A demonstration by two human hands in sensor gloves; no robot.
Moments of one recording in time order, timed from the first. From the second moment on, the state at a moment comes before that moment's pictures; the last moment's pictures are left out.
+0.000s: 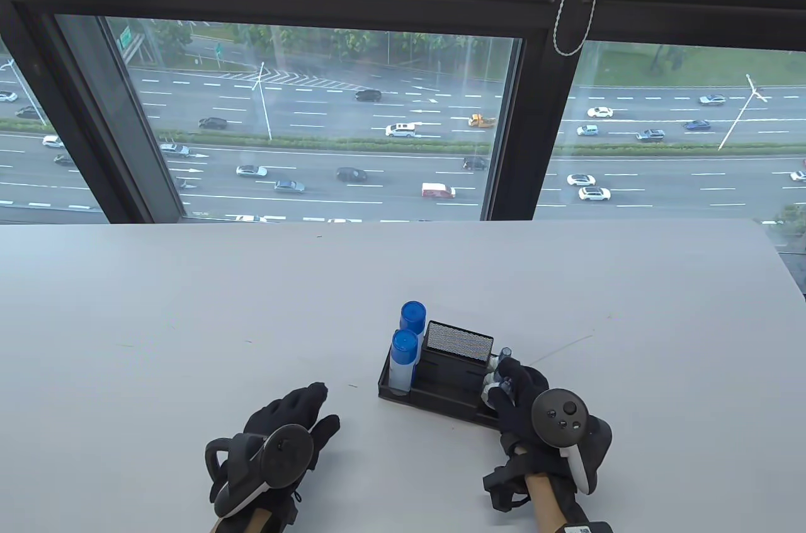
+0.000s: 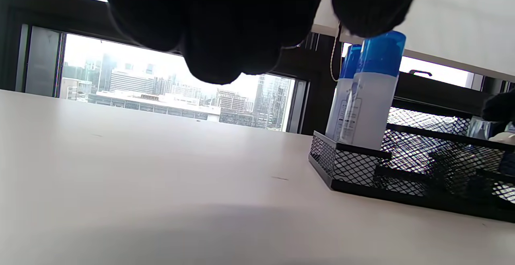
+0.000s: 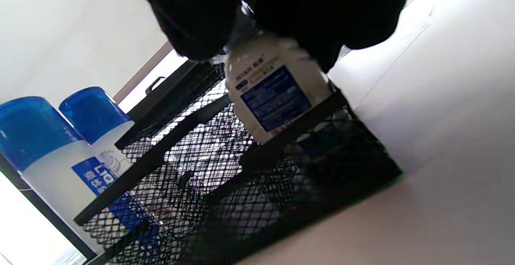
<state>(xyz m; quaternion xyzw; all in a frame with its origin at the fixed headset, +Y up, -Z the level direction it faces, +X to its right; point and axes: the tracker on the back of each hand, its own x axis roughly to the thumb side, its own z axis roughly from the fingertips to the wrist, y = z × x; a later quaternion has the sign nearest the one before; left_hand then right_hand) -0.183 -0.710 -0.262 0.08 -0.08 0.10 0.99 0.182 -0.745 -0.310 -0.06 -0.08 0.94 0.34</state>
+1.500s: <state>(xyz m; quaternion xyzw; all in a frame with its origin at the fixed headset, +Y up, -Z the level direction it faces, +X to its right) -0.179 -0.713 -0.258 0.09 -0.09 0.10 0.99 0.169 -0.734 -0.305 -0.01 -0.10 0.98 0.18</state>
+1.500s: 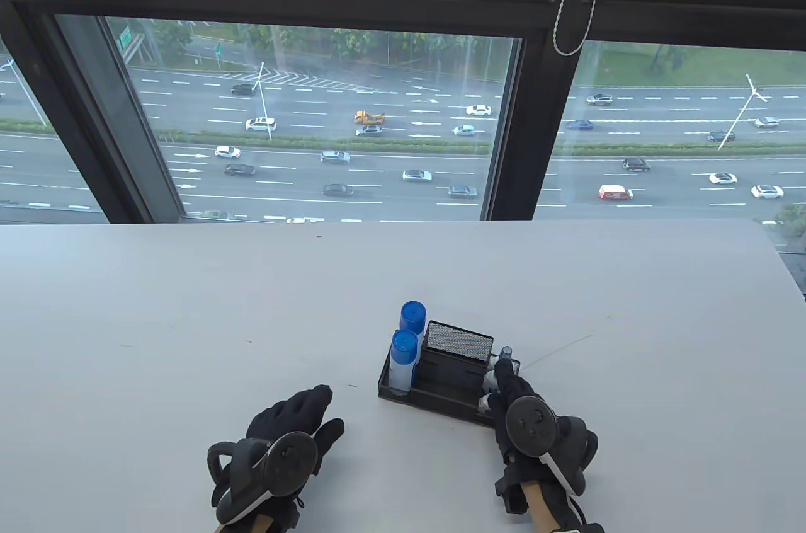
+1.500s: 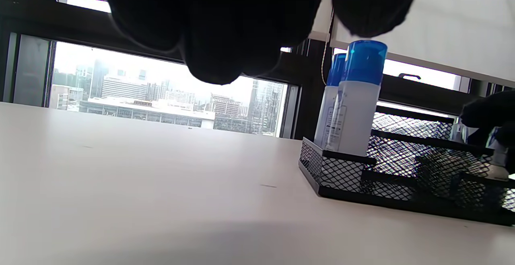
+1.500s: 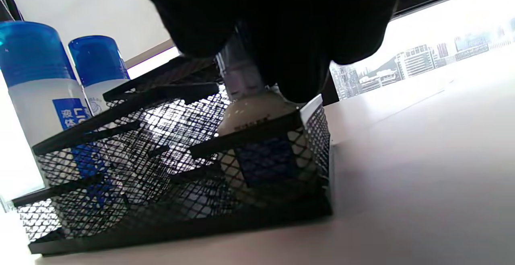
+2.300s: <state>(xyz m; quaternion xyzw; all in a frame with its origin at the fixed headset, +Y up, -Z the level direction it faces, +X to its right) -0.182 -0.703 -0.253 0.11 -0.10 0.10 0.98 0.134 -0.703 -0.253 0.13 -0.03 0.97 0.22</state>
